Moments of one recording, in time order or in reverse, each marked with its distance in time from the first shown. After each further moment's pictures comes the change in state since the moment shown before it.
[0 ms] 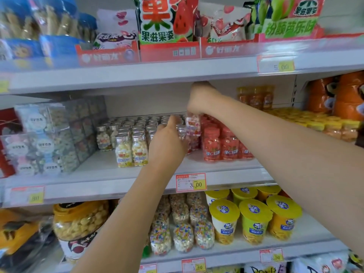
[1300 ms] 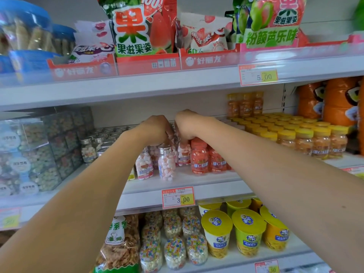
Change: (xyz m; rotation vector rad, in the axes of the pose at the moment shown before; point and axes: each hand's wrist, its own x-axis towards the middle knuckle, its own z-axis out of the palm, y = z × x) left_hand 0.088 0.009 -0.012 0.306 -0.474 0.164; right_hand 0.012 0.013 0.030 -0.121 -0.227 -0.220
